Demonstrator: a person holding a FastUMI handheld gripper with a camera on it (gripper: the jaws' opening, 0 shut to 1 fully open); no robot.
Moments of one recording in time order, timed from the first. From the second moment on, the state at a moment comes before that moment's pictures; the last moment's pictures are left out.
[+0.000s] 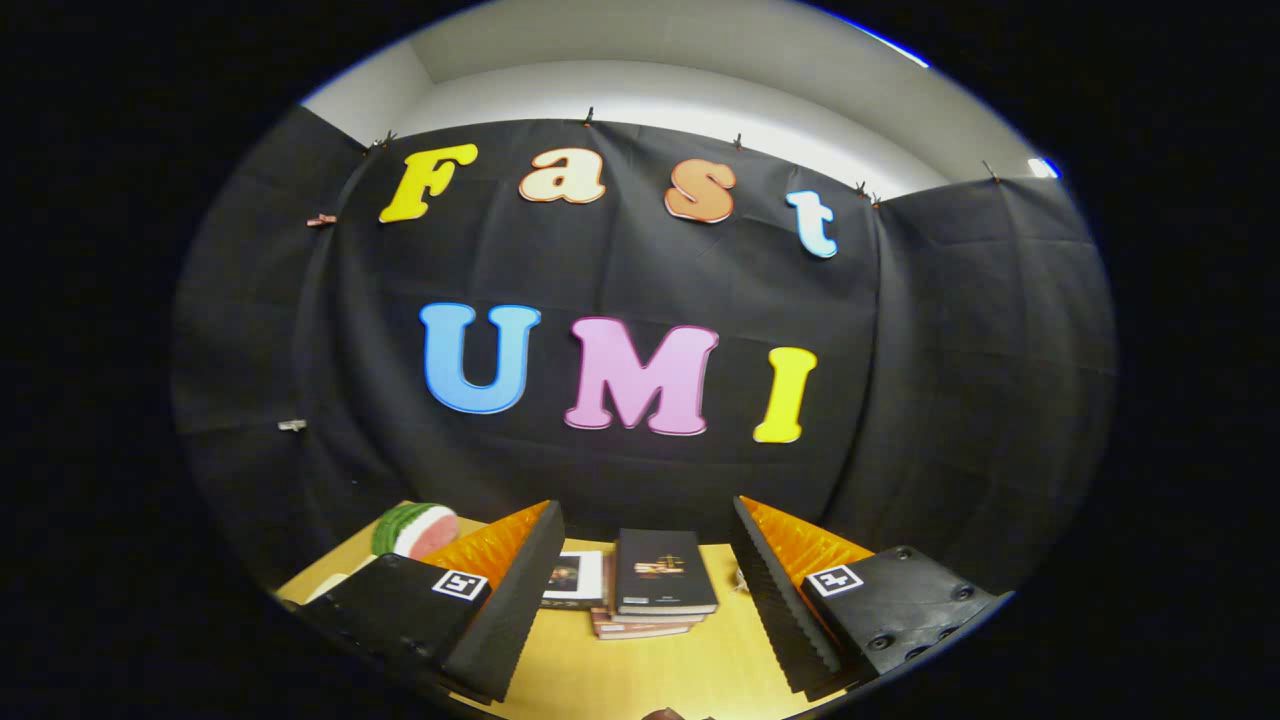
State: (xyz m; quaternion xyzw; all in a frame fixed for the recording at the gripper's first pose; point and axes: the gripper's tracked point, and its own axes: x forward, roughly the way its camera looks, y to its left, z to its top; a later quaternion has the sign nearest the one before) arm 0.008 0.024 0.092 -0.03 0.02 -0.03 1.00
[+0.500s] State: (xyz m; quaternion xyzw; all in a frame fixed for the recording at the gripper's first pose) arm -0.028 -0.044 0.021 0.04 0.08 -0.01 1.00
